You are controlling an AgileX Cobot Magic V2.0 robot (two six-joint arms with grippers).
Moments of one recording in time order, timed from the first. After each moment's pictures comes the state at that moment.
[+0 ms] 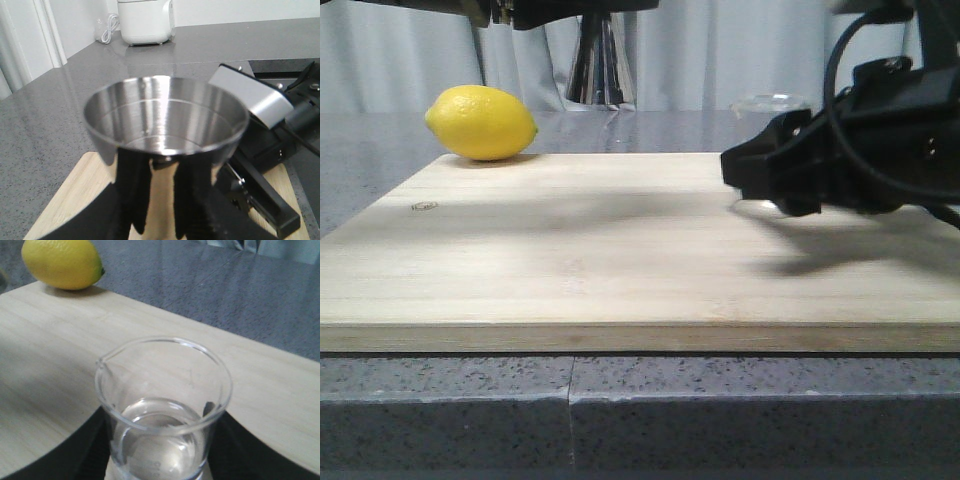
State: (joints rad) left arm -0.38 1.61 -1.00 -1.76 1.10 2.24; right arm 0.49 1.43 -0.42 -0.01 -0.73 -0.05
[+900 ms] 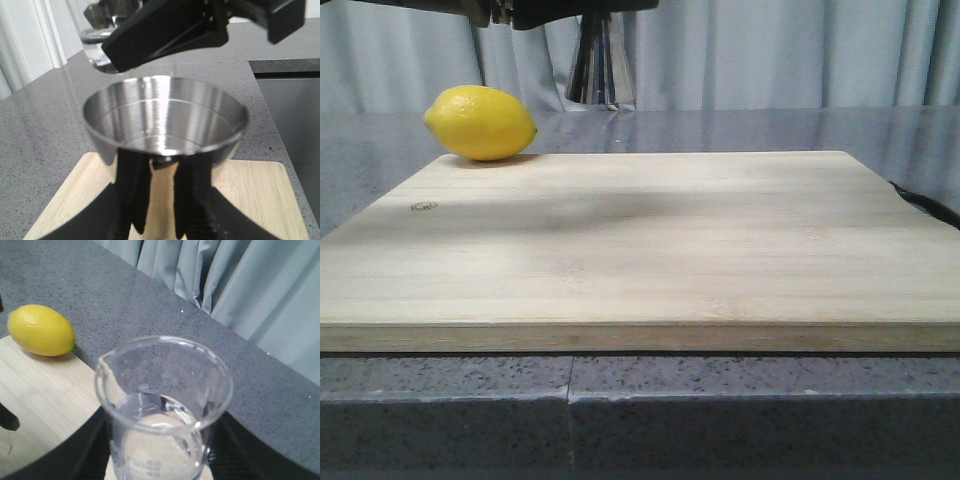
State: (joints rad) left arm -0.38 1.61 -1.00 -1.76 1.10 2.24; right arm 0.53 1.22 -1.10 -0.26 0.31 -0.08
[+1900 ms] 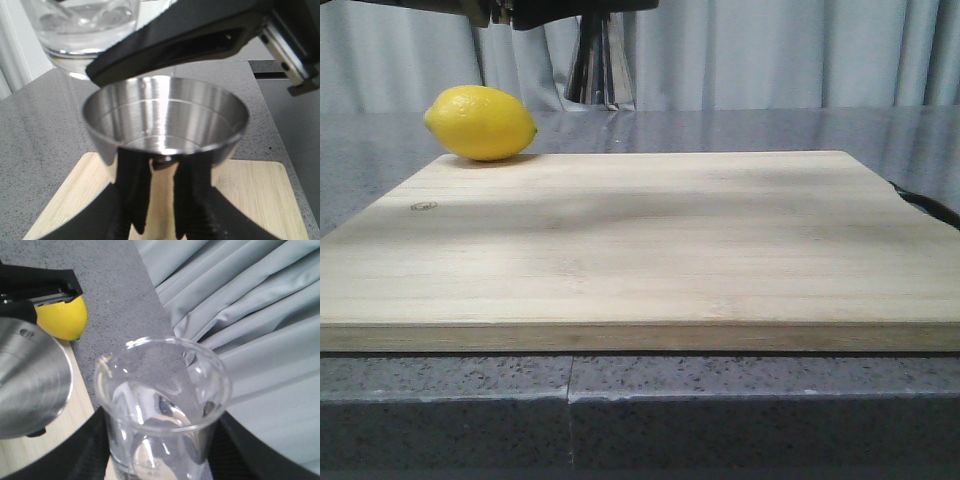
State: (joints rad) left arm -0.38 1.61 -1.00 -1.76 1.10 2.24; right arm 0.74 1.30 -1.20 -0.72 0.39 -0.18
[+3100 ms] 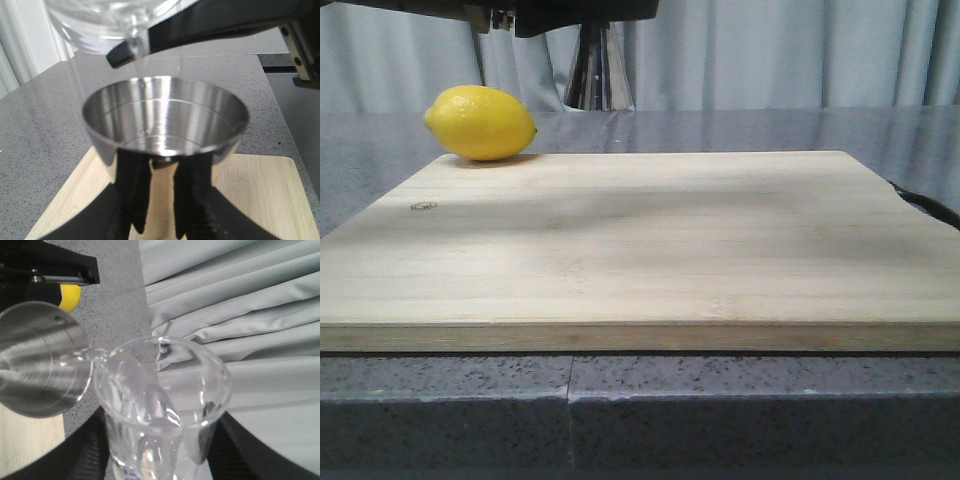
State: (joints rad) left arm -0.39 1.61 -1.00 -1.76 1.06 2.24; right arm 0.82 1.30 -1.20 -0.92 0.45 -0.28
